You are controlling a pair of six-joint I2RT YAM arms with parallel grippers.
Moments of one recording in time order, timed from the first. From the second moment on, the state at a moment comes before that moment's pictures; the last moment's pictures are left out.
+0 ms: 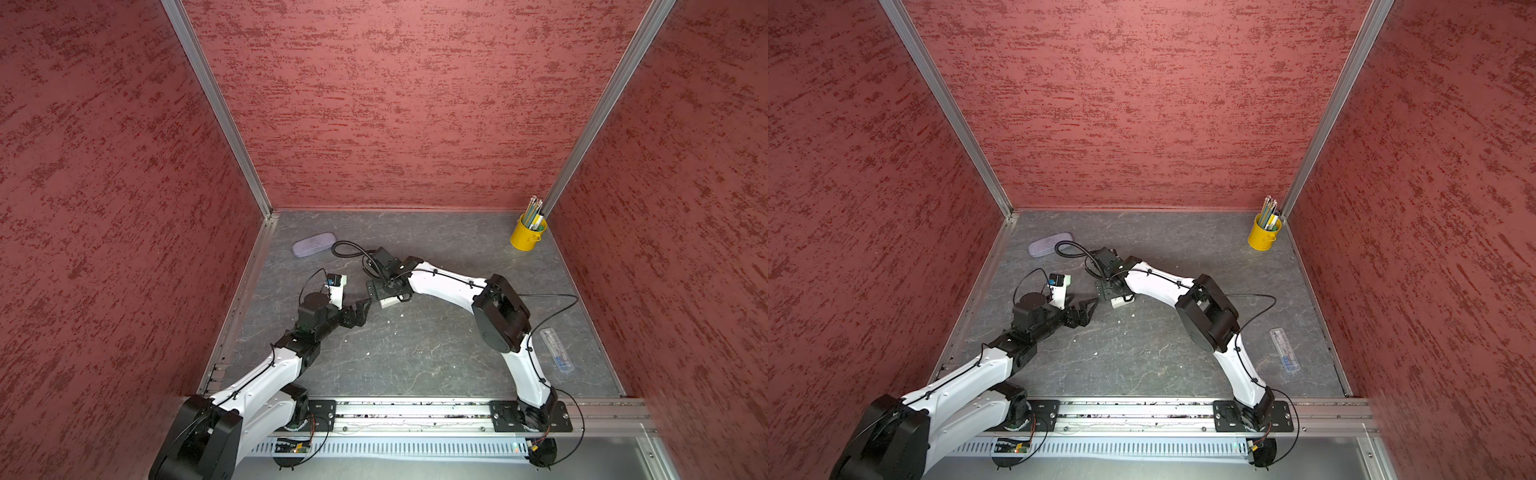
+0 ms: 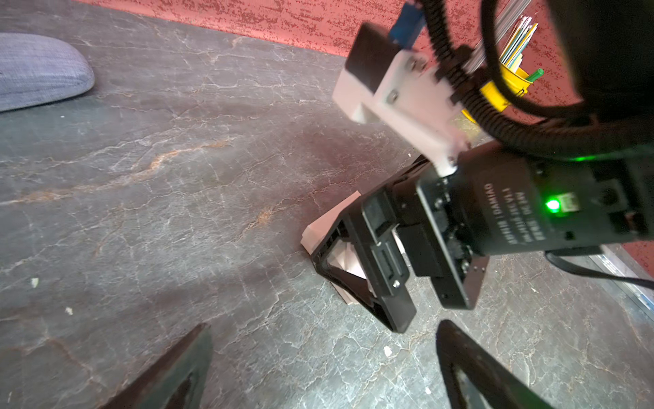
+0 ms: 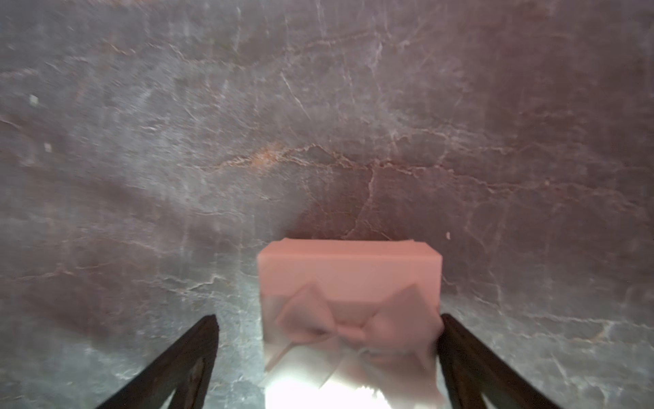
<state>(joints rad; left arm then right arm) -0.35 0.98 0.25 0.30 0.20 -0.28 0.85 2.20 1.75 -0.69 0.11 0.52</state>
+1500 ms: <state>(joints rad) -0.65 1.13 0.34 0.53 0.17 0.09 0.77 1.84 1.57 -0.77 0.06 0.42</state>
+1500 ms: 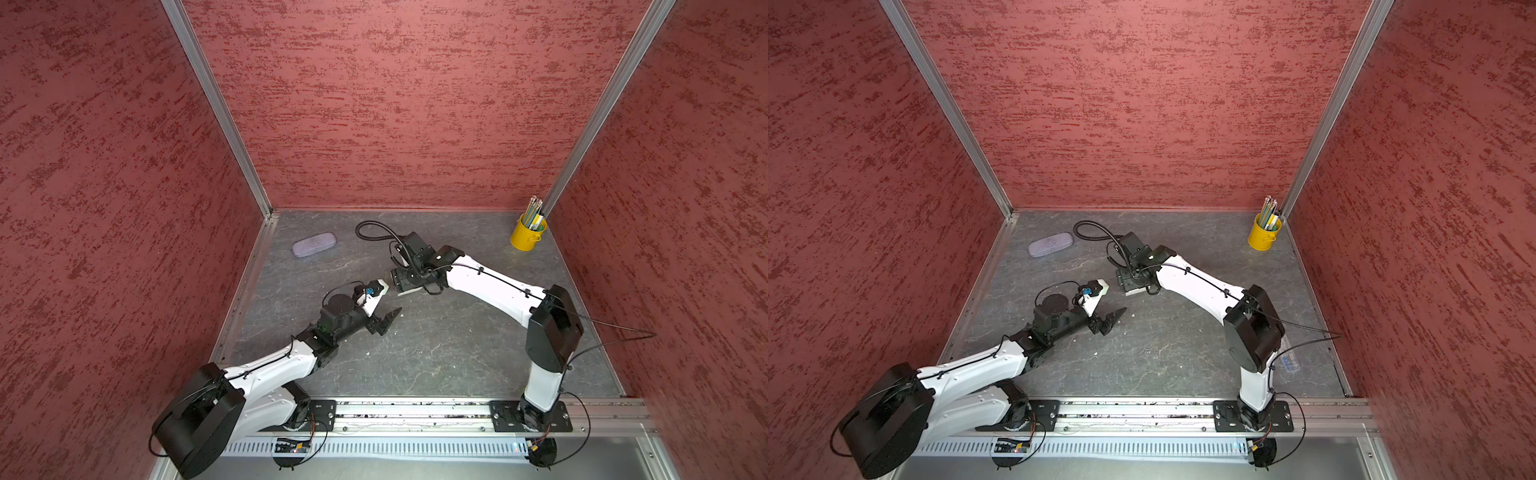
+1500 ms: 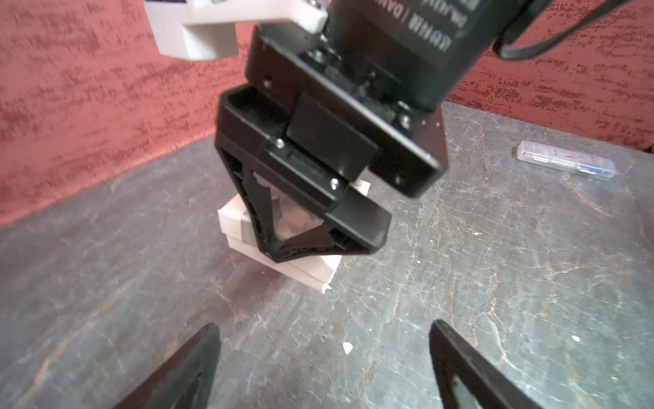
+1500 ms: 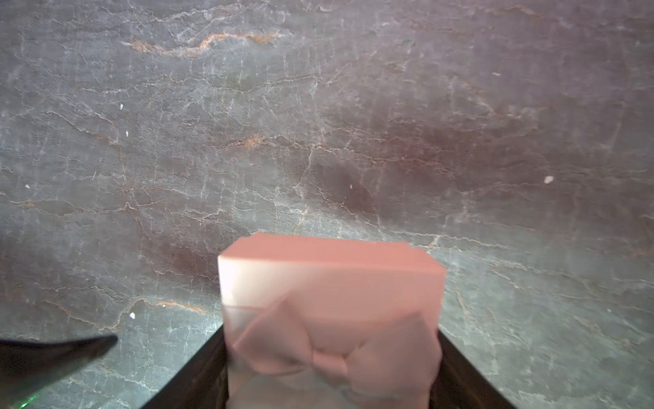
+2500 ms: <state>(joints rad) -0.55 1.41 0.40 0.83 0.42 0.20 0.75 1.77 1.58 -0.87 -0.12 0.33</state>
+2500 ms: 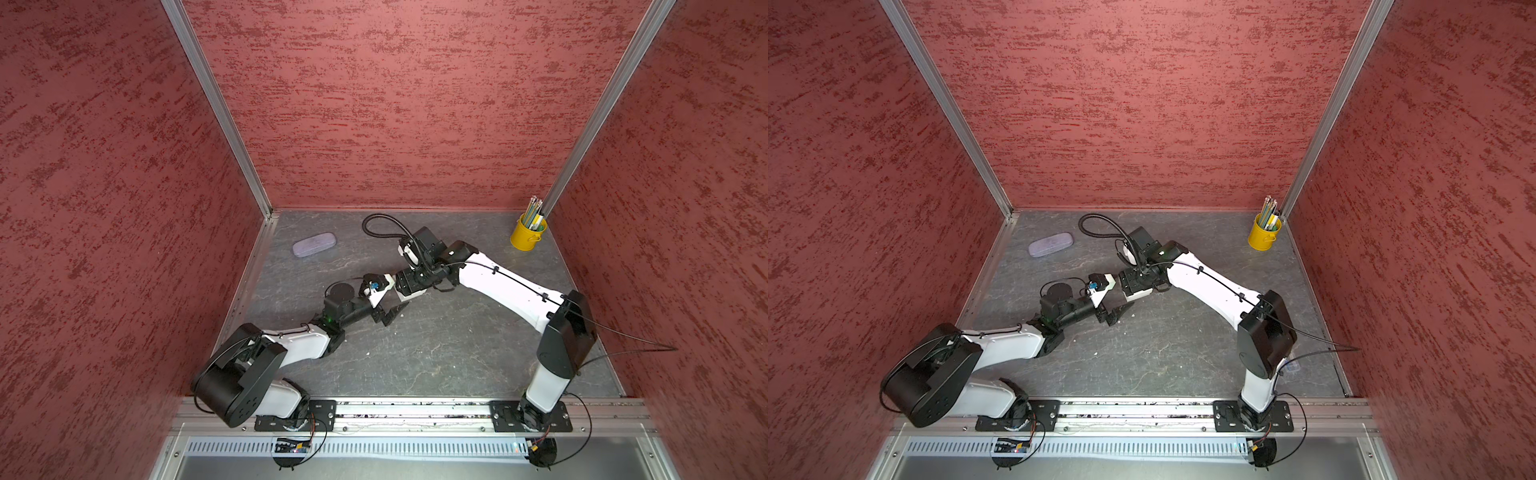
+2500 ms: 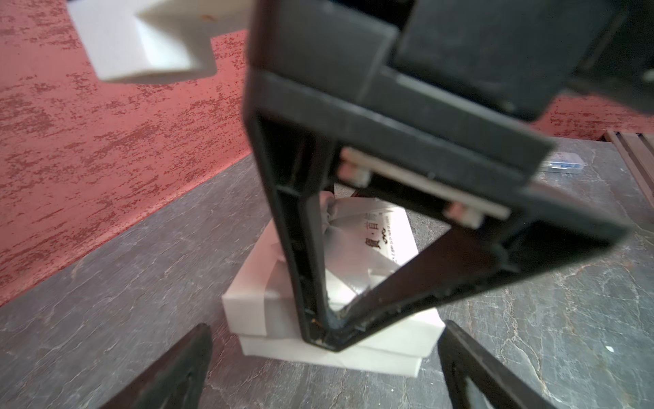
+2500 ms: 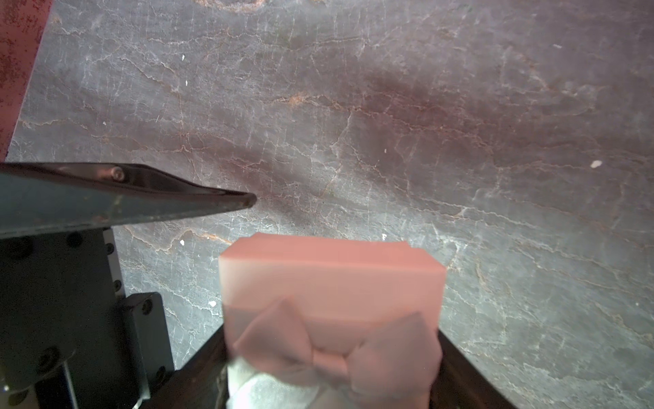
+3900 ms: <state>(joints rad) -0.49 1.39 0.39 0.82 0.55 0.18 0.73 1.77 1.61 -0.89 -0.20 0.31</state>
